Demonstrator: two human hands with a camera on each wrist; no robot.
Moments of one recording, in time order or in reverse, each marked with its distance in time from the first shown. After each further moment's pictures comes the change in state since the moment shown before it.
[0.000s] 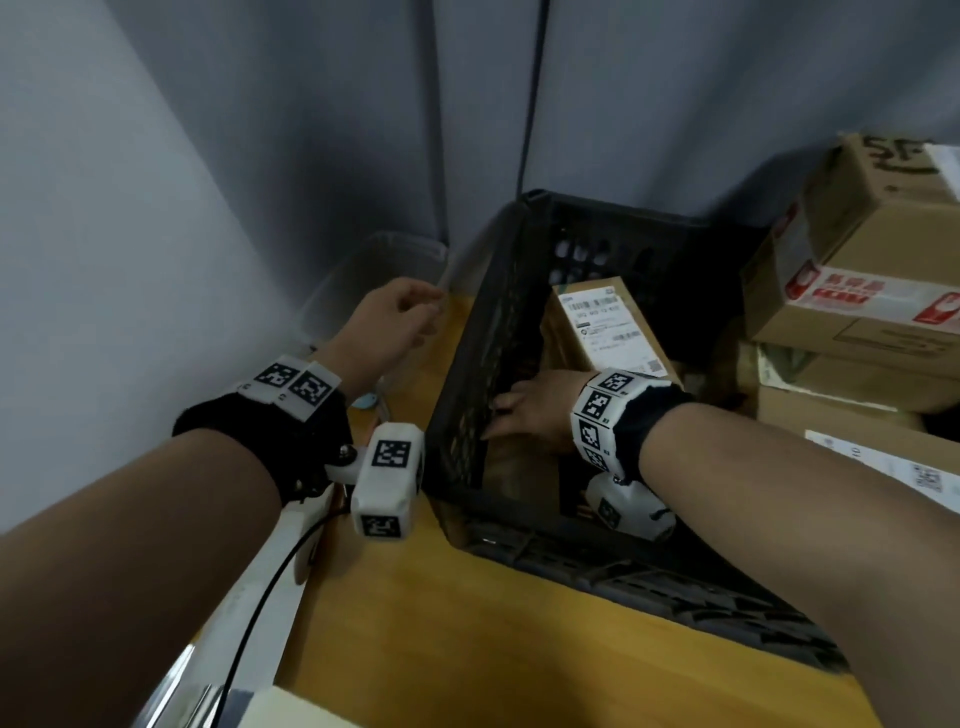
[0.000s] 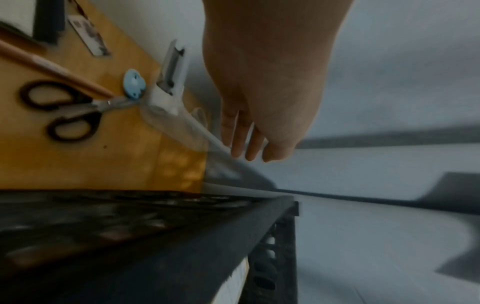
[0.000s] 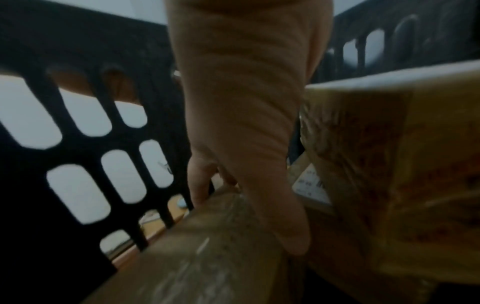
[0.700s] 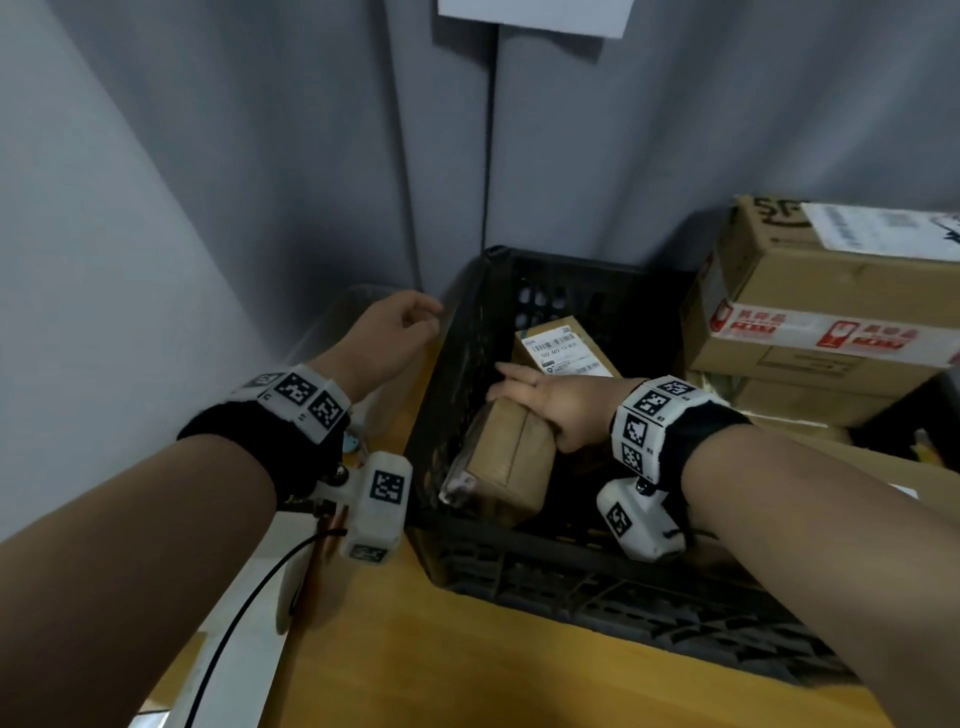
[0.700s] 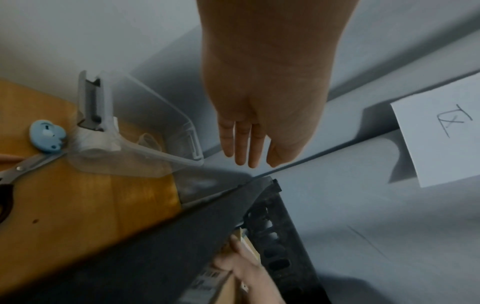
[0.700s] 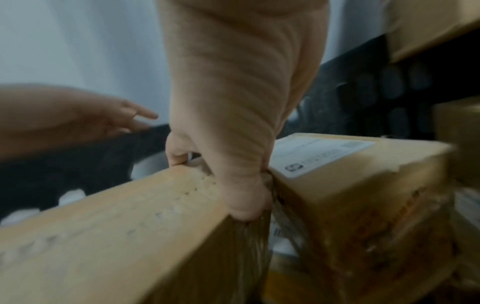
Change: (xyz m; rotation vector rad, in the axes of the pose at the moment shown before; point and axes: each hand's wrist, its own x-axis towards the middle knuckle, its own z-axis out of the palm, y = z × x) left_hand 0.003 0.047 0.004 0.134 -0.057 0.121; right_hand -0.063 0.033 0.008 0.539 0.343 0.147
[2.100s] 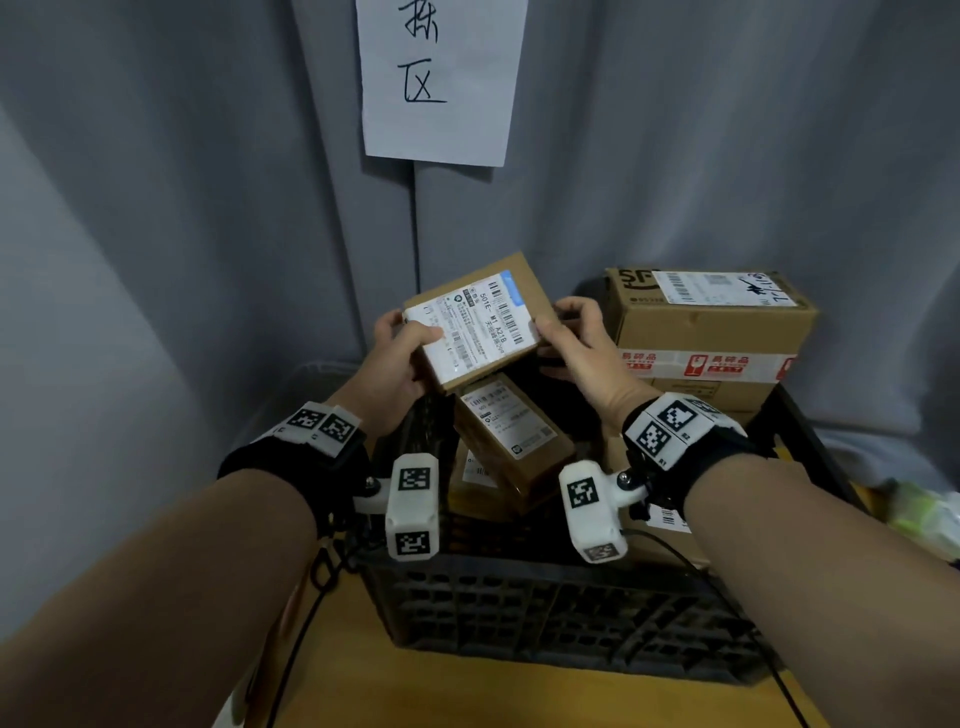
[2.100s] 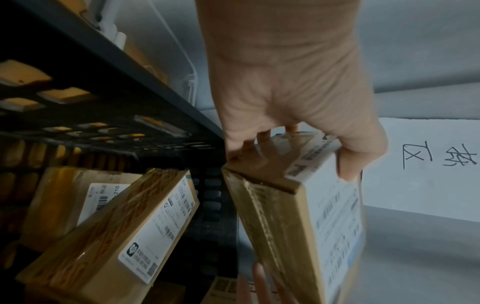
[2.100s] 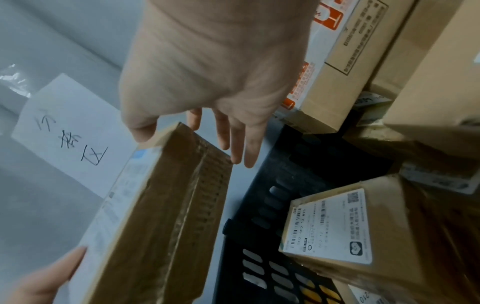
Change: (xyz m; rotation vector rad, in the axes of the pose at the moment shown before) left_hand -0.019 0.084 0.037 -0.900 -0.086 -0.122; right_hand -0.095 -0.005 -0.046 1.205 1.058 0.221
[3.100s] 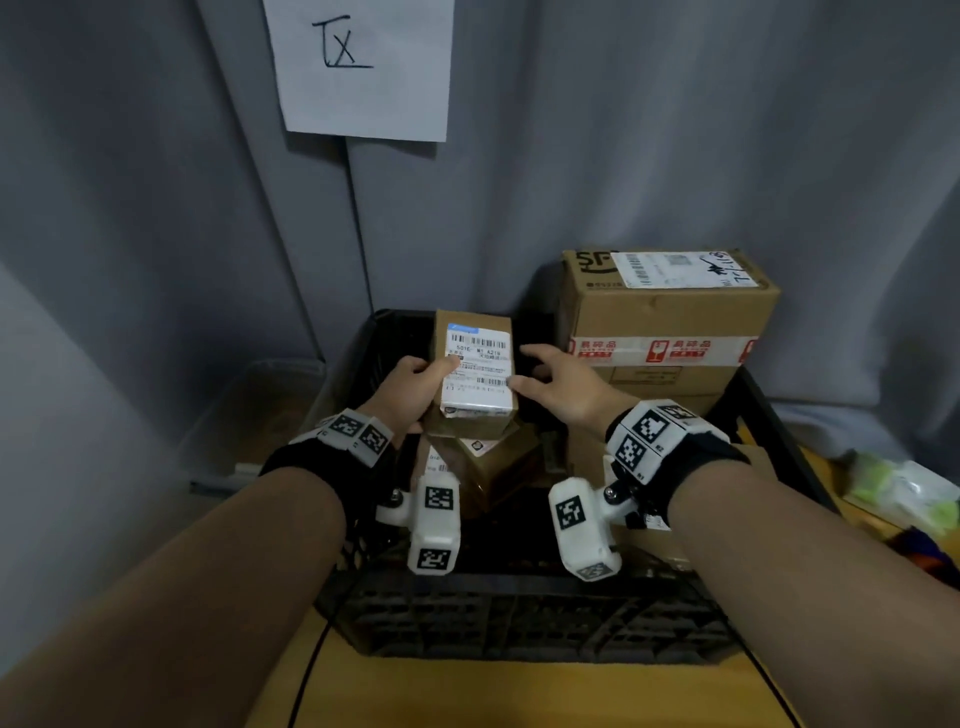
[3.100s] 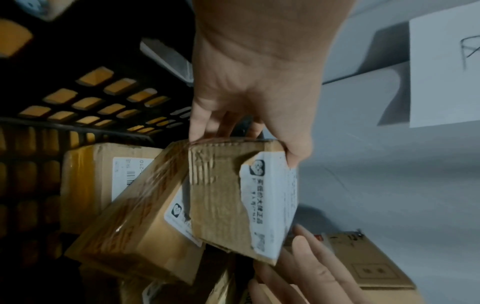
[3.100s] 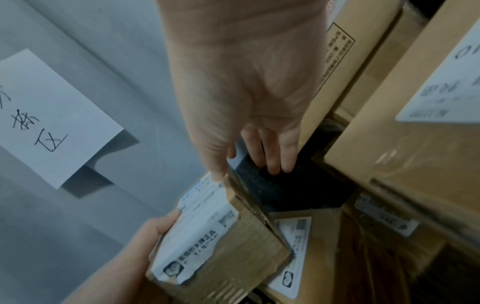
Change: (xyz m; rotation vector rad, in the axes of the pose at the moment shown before) left_hand 0.038 -0.056 0.034 0.605 0.034 -0.236; right_hand -0.004 0.025 -0.031 -0.558 -0.155 0.228
